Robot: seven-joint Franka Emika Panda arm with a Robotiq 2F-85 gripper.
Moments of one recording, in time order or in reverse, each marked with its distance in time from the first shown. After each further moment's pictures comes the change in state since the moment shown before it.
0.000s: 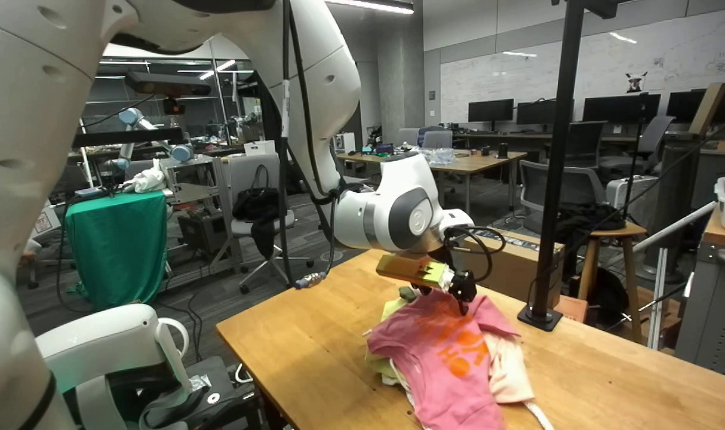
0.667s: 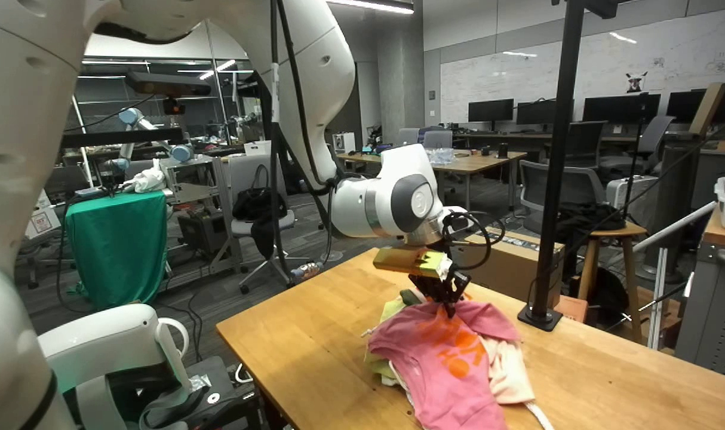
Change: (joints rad) arm 0.023 -0.052 -0.027 0.001 -0.085 -0.163 0.064
